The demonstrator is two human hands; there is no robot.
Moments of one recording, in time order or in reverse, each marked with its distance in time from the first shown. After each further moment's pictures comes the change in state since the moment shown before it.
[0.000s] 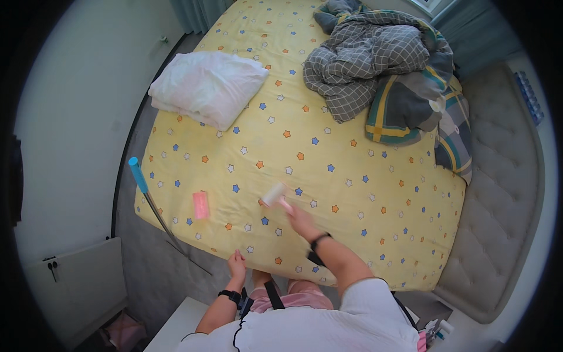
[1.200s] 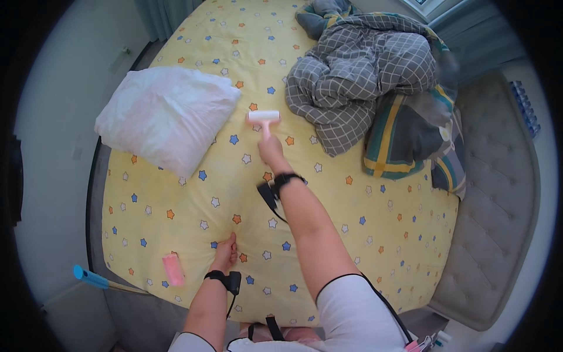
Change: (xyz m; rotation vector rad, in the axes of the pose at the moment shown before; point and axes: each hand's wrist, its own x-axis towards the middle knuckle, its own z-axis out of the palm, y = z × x) left_hand 0.224 0.169 0.143 -0.300 -0.569 -0.435; right_hand 0.396 -0.042 -0.144 0.399 0.199 0.226
